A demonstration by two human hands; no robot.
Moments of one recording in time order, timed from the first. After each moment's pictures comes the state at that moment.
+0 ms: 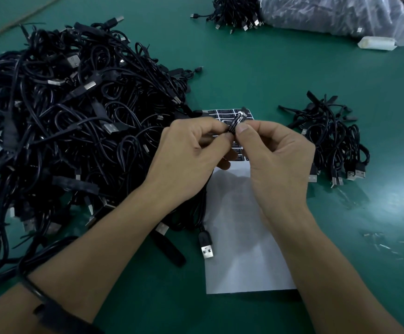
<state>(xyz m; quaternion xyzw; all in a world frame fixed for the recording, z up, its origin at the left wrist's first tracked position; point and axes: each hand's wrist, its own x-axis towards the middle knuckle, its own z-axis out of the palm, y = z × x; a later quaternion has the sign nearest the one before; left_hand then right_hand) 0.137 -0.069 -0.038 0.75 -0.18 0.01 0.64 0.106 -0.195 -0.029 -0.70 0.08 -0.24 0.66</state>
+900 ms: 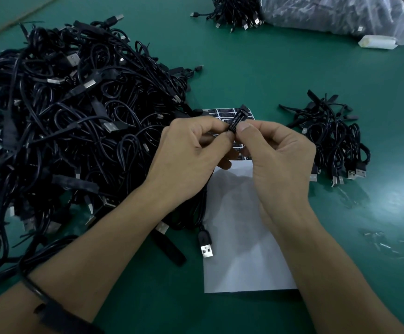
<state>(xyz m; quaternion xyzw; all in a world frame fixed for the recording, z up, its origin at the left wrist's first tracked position) 0.135 -0.070 -0.037 0.75 -0.17 0.01 0.64 0.103 -0.193 -0.023 -0.68 0.09 -0.22 0.69</state>
